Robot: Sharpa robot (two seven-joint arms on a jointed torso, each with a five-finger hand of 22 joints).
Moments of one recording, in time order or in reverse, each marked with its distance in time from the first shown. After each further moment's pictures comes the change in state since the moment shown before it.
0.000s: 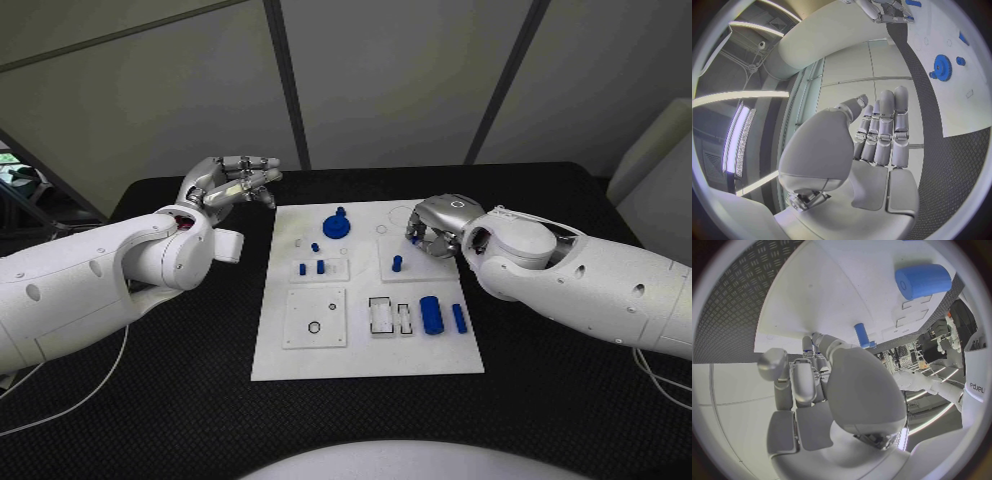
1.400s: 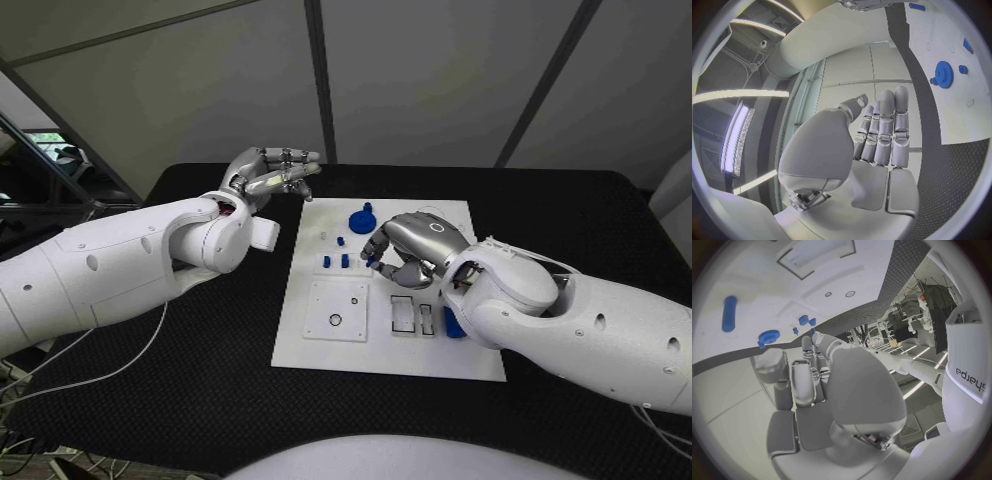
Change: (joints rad) left arm 0.000 0.025 0.000 -0.007 0.000 0.014 -0.009; left_hand 0.000 0.000 -0.006 -0.006 0.000 -0.007 0.007 0.000 0.000 -0.017 0.007 0.000 -0.002 -0.007 0.000 -0.004 -0.008 0.000 -0.004 0.004 -0.003 -0.002; right arm -0.055 0.050 0.001 0.262 0.065 -0.119 0.025; right_hand 0.000 0.000 -0.004 -0.004 0.001 0.002 0.003 -0.004 0.001 0.007 0.000 -0.007 0.001 0.000 0.000 0.008 0.004 0.000 0.007 0.000 0.008 0.015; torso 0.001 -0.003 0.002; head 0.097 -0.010
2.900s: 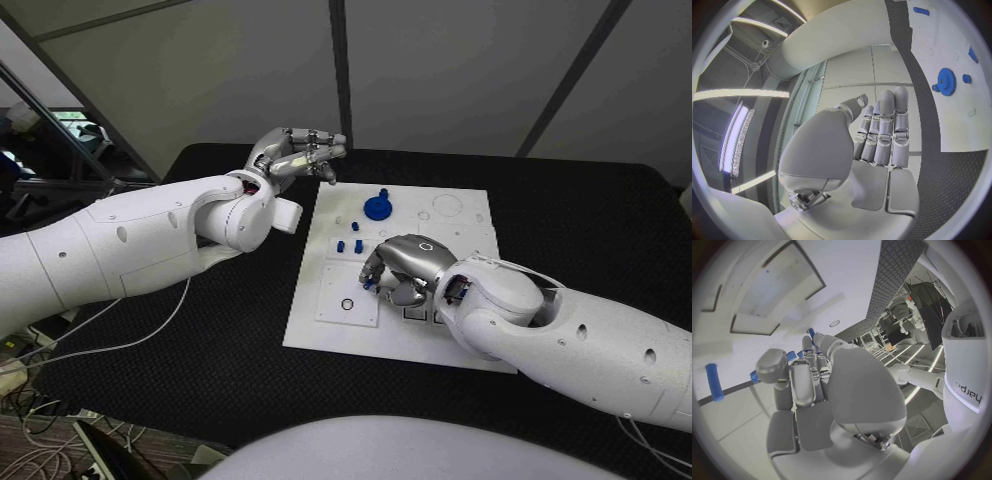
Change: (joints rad) left arm 0.002 0.015 0.000 0.002 0.000 0.011 -0.007; left_hand 0.000 0.000 0.000 0.000 0.000 -0.001 0.001 0.000 0.000 0.000 0.000 0.004 -0.001 -0.003 0.004 0.000 -0.002 0.000 -0.007 0.000 -0.001 -0.001; right arm -0.057 0.079 -0.028 -0.065 0.021 0.111 0.030; right_hand -0.014 -0.003 -0.003 -0.003 0.004 -0.006 0.001 -0.007 -0.002 0.000 0.000 -0.007 0.000 0.000 0.000 0.000 -0.003 0.000 0.000 0.000 0.000 -0.003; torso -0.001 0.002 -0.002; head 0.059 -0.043
